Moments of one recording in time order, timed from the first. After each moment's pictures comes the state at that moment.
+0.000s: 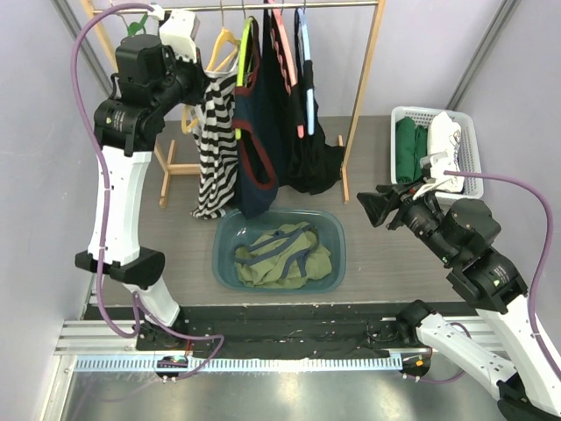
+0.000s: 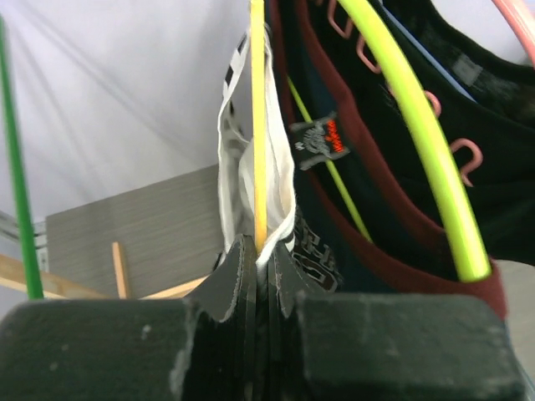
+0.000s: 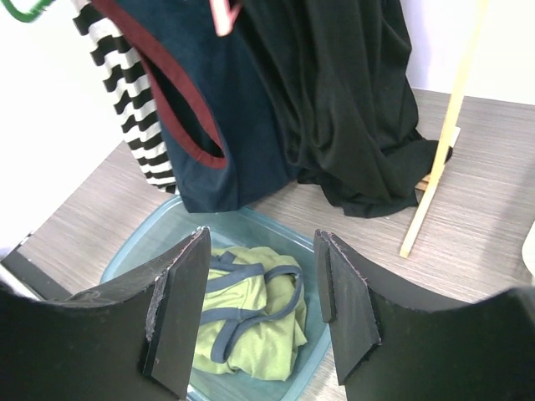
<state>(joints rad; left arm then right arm) -0.31 1.74 2.52 -0.98 0.00 0.02 0.56 0.65 1.09 -0.50 0.01 0.24</state>
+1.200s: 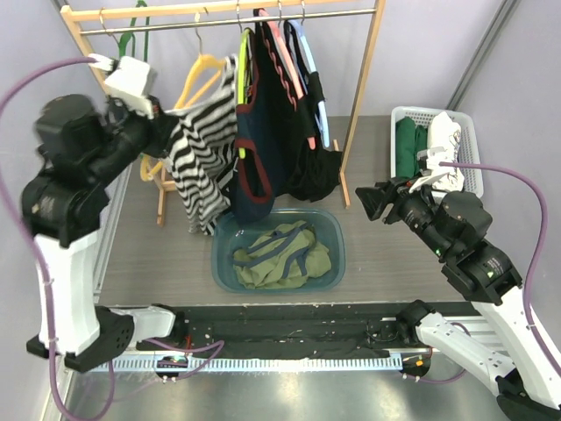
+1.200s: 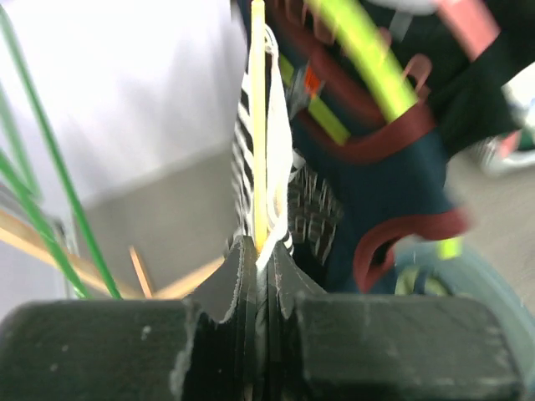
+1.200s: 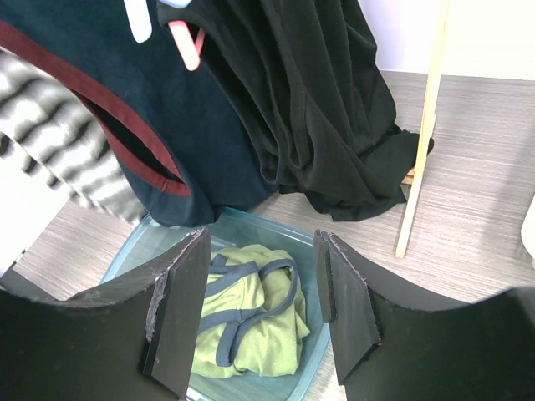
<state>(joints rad) -0.31 1.28 2.12 -1.03 0.09 0.11 0.56 0.70 1.11 -0.50 0.07 0.29</state>
